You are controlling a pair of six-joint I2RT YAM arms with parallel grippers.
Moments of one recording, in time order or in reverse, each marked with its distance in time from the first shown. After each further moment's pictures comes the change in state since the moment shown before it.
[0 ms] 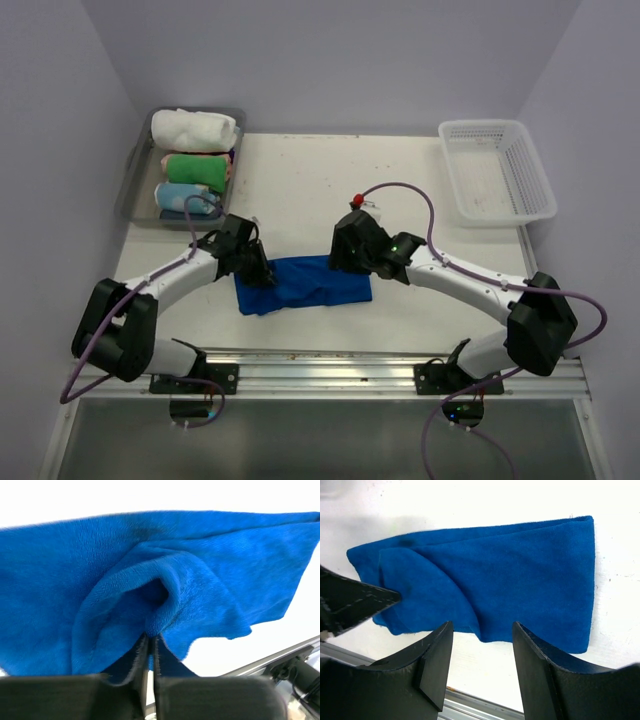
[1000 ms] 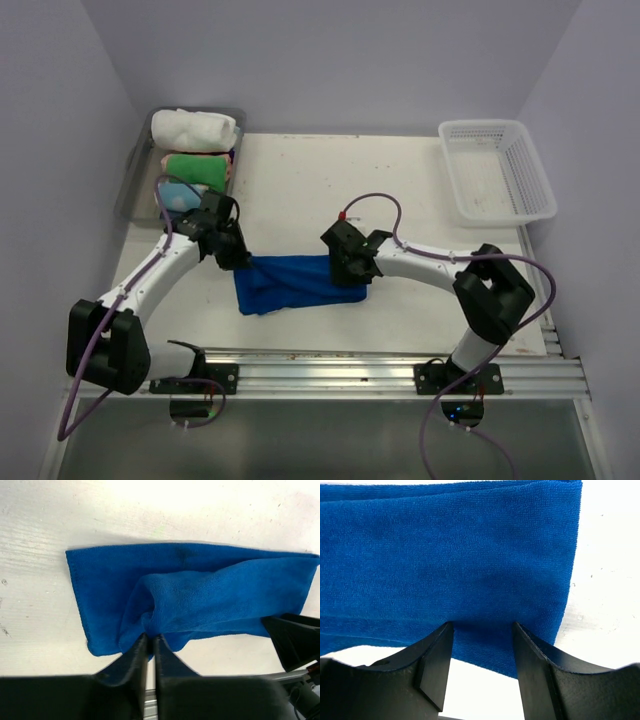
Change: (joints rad) left arm 0.119 -0.089 0.226 -0.353 -0.145 0.079; right arm -0.008 0.256 0.041 -0.093 0.003 -0.097
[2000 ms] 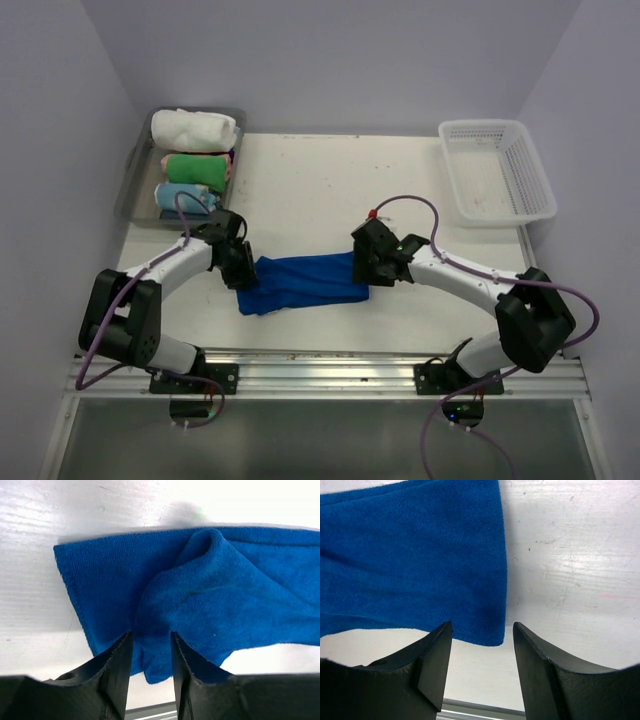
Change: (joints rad) left arm 0.002 0.126 -0.150 0.140 0.039 0.053; right arm -0.103 -0.233 -0.158 -0.013 -0.037 0.019
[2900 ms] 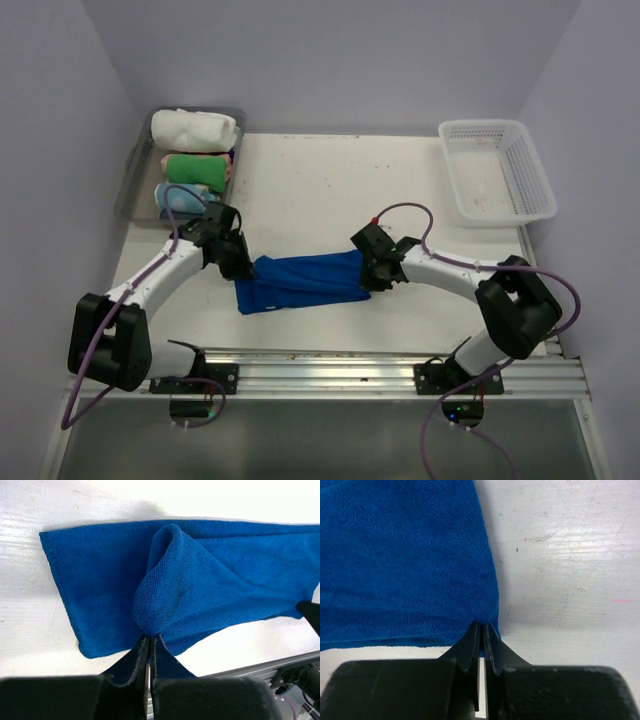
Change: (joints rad) left arm 0.000 -0.101 0.059 -0.070 0.044 -0.014; right arm -0.024 0.093 -0.043 0.056 -0.034 0.042
